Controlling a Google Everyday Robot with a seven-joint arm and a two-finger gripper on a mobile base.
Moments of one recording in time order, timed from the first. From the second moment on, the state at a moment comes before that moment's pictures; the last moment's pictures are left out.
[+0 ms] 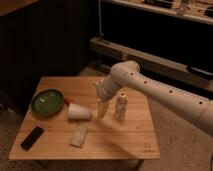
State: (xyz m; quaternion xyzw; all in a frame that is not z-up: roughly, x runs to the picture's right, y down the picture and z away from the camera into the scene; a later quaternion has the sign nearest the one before) arm -0.061 0.065 0.723 -0.24 -0.31 -0.04 0.92
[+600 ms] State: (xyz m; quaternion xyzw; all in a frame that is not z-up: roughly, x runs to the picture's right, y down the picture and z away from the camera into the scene) arm -0.083 0.097 0.728 -0.22 -0.30 0.03 0.93
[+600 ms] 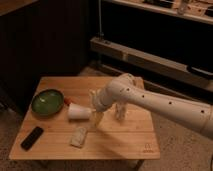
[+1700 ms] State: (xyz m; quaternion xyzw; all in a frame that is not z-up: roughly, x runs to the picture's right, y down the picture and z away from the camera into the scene) arm -0.107 0.074 0.764 -0.22 -0.28 0.03 0.93
